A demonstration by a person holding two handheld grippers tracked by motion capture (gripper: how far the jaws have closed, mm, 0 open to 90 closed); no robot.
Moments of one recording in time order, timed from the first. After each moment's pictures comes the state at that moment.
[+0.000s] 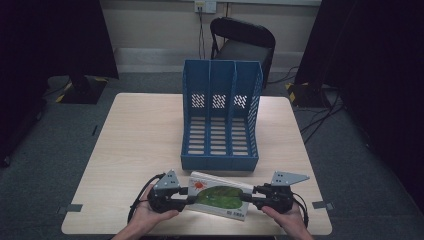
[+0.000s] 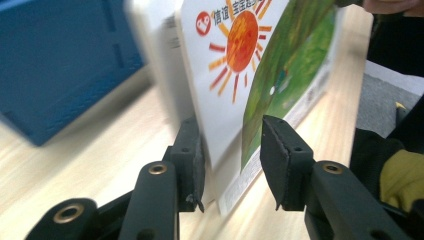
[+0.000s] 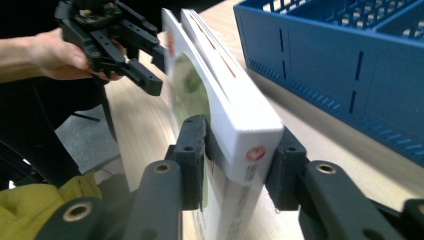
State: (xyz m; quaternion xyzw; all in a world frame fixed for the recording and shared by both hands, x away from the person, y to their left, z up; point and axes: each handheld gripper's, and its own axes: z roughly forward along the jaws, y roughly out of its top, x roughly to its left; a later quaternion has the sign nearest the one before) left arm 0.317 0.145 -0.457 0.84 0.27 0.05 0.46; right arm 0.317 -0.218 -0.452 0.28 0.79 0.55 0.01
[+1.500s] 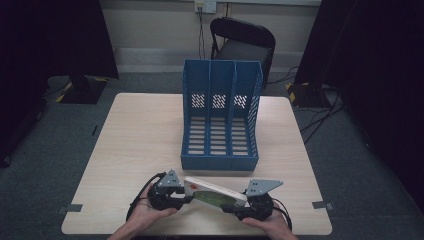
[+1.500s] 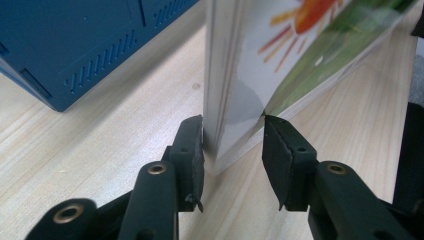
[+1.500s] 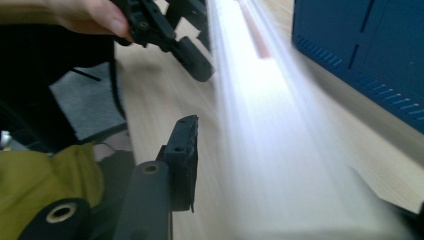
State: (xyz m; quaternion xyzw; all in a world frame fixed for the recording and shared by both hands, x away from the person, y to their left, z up) left arm 0.326 0.143 -0.473 0.87 0.27 0.06 0.40; right arm 0.306 -0.164 -0.465 0.22 0.84 0.50 0.02
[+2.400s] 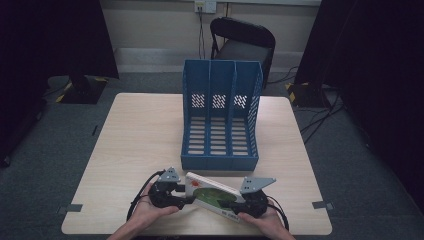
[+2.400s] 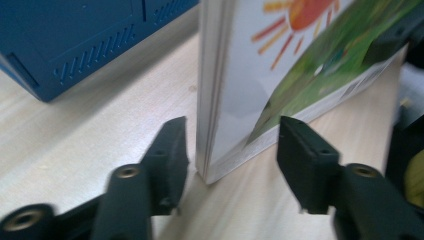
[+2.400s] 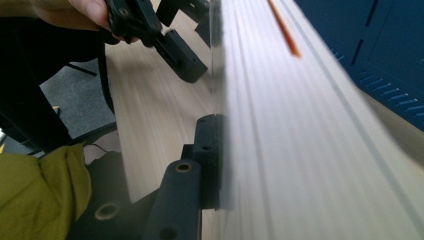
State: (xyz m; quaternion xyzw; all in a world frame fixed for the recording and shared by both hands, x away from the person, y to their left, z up) left arm 0.331 0.145 -0.471 0.85 0.32 0.02 0.42; right arm 0.314 -0.154 -0.468 0.22 0.84 0.49 0.02
